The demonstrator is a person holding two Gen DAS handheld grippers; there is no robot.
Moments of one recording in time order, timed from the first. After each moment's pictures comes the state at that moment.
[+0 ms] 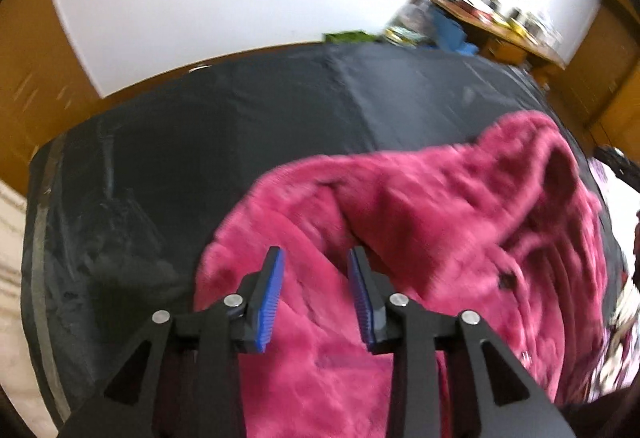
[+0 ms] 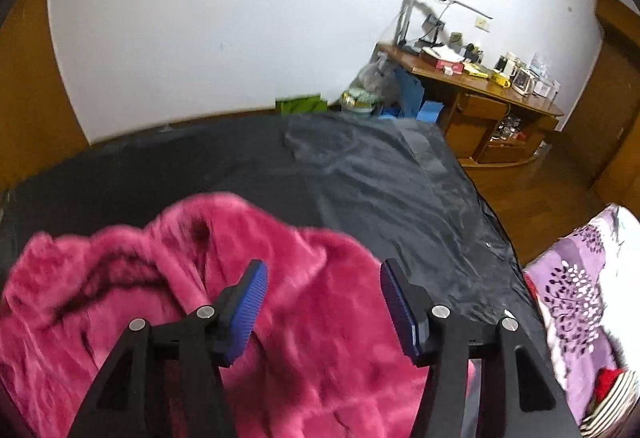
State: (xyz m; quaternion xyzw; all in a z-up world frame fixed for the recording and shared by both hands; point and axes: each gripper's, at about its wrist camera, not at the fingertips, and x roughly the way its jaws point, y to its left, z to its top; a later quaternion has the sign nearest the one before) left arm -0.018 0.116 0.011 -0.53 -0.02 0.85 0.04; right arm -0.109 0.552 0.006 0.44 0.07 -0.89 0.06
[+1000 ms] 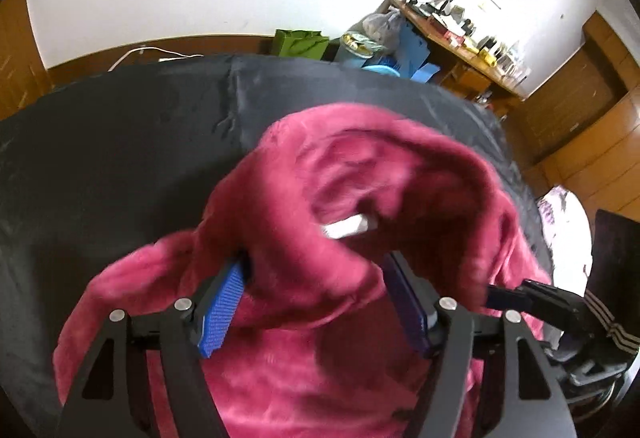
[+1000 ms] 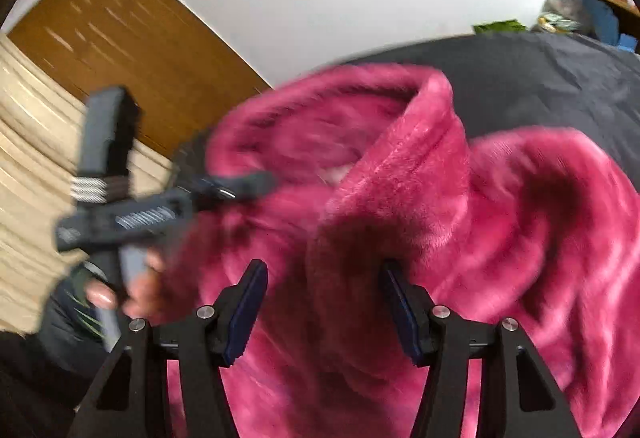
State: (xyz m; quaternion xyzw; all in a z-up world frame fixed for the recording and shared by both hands) left arm -0.146 0.176 -0.009 -0.53 -0.15 0.83 0.10; right arm -0.155 0.414 -0.043 0.52 -0.10 -0.77 0.37
